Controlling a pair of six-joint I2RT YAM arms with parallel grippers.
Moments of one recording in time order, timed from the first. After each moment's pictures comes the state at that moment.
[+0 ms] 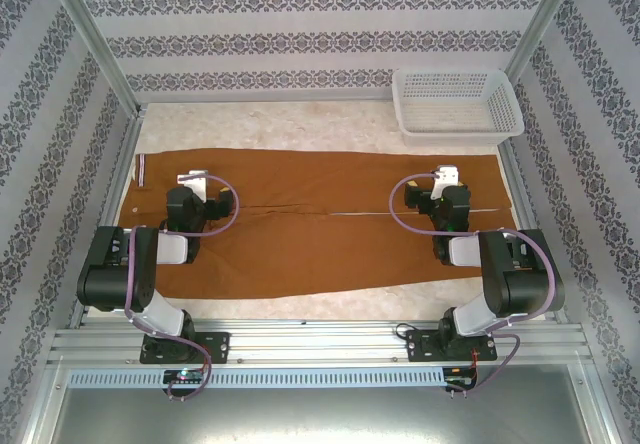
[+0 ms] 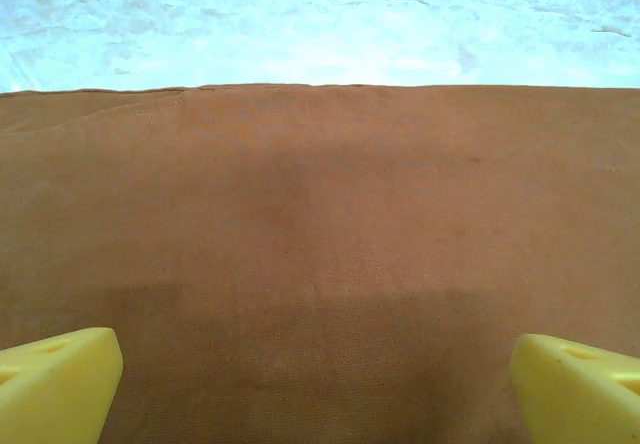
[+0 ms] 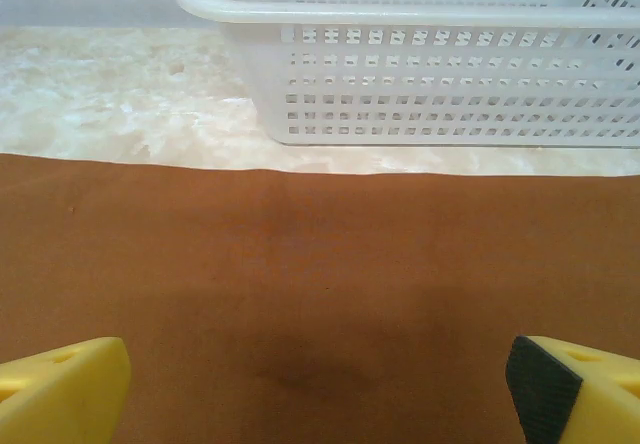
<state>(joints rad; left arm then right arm) 0.03 1.57 0.41 0.73 0.03 -0.01 0.02 1.52 0.37 0.80 0.04 0.02</state>
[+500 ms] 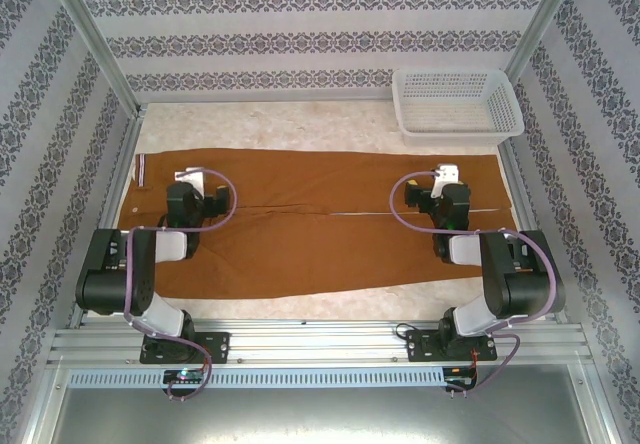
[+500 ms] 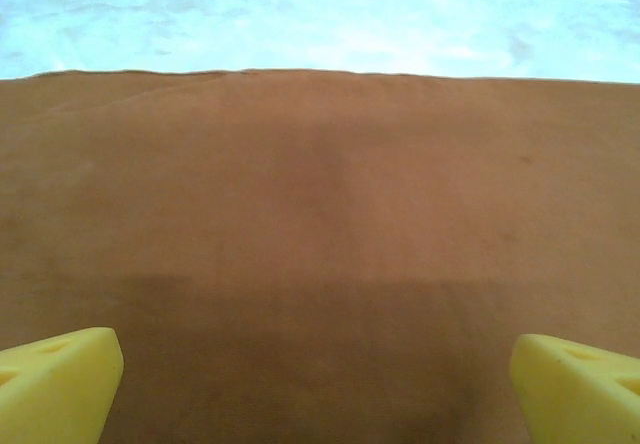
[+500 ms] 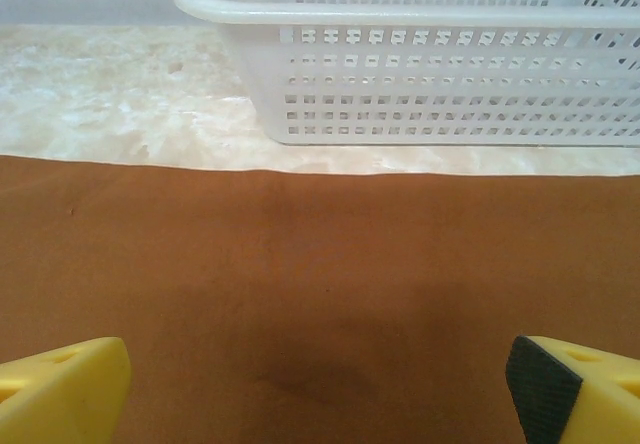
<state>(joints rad) 0.03 1.53 0.49 0.54 -0.07 -0.04 0.02 1.50 0.40 0.73 0.05 0.03</state>
